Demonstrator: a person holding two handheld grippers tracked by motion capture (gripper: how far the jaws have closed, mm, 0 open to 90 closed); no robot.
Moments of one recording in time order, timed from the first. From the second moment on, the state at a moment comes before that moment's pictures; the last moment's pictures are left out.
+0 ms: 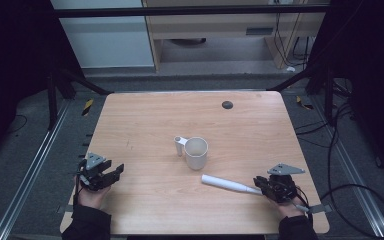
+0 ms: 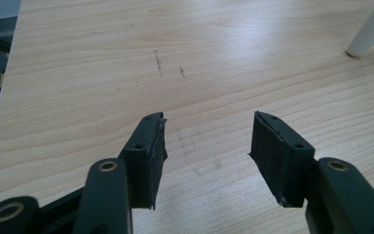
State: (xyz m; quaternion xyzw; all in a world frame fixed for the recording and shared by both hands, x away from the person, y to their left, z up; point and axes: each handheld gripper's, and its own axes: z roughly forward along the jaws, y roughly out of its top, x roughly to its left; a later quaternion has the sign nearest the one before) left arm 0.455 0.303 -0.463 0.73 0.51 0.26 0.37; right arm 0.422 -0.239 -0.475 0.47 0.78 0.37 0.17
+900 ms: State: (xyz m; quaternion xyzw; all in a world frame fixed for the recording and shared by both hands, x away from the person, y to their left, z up) left arm 0.456 0.301 -0.465 0.74 0.51 0.26 0.35; right arm 0.420 -0.235 -0.485 0.46 0.80 0.34 0.14
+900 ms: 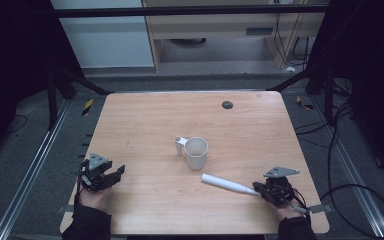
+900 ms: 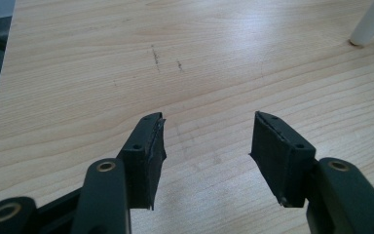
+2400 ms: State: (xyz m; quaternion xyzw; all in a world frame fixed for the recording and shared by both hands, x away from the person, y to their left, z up) left arm 0.456 0.300 -0.465 0.75 0.51 0.25 0.35; right arm 0.392 -0.217 -0.489 0.43 0.83 0.34 0.10
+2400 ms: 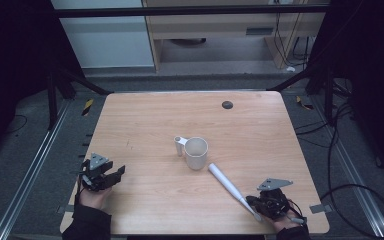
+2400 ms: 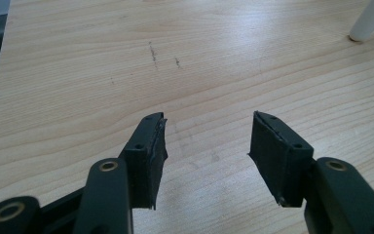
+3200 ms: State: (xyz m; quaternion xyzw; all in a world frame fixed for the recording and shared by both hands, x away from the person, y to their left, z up) left arm 0.456 0.299 -0.465 0.75 0.51 0.25 0.35; right arm 0.387 -0.200 -0.491 0.40 0.85 0.35 0.08
